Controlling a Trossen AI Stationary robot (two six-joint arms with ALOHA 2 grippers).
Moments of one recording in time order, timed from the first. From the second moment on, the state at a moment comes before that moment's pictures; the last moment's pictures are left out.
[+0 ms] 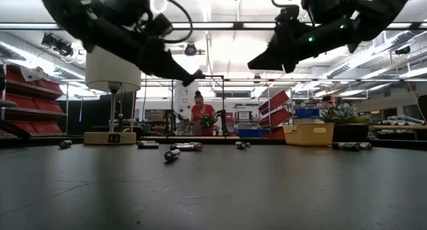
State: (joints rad) left arm 0.19 1.34 0.57 0.44 -0.06 0.23; right arm -0.29 1.29 0.56 0.52 0.09 -0.08
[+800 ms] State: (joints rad) left arm 0.32 1.41 1.08 0.19 0.27 -0.32; right arm -0.49 1.23 1.41 -0.40 -0.01 0.36
